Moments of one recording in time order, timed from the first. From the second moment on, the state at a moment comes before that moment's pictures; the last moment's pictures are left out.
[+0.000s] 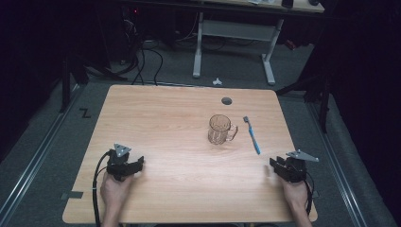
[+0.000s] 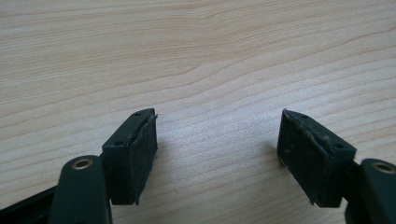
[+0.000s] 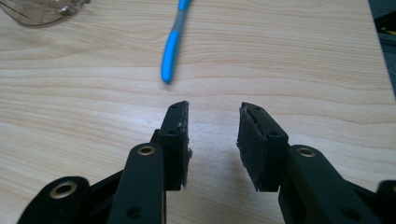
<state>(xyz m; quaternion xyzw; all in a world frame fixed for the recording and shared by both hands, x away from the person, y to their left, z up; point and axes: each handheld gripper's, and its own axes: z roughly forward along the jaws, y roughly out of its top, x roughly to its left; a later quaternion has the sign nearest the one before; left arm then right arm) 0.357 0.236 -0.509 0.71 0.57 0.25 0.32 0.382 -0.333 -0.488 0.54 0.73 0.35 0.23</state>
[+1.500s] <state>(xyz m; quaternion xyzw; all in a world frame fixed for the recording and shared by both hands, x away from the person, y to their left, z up) 0.357 0.236 -0.509 0.71 0.57 0.25 0.32 0.420 -0.280 -0.451 0.48 0.78 0.33 0.21</state>
